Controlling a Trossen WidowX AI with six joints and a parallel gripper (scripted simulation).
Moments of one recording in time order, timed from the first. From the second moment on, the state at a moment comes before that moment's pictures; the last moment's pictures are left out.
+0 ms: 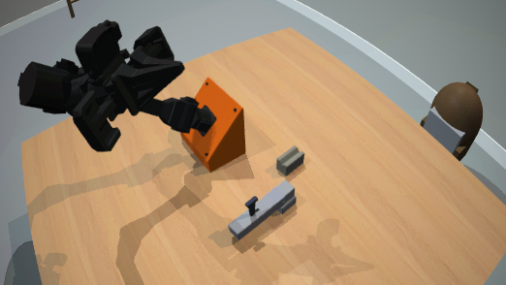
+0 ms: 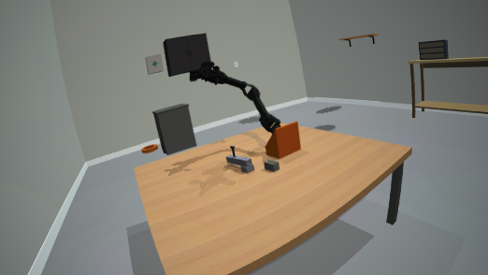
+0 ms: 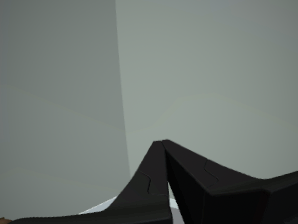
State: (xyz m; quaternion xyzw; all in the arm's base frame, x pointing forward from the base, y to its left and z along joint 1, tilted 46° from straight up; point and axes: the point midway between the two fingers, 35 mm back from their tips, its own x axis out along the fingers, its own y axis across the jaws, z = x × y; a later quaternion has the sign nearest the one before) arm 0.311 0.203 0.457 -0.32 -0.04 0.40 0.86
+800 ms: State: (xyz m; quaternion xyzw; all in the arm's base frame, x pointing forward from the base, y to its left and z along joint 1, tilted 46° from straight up) arm 0.328 0.081 0.126 -0.24 0.61 -0.05 0.76
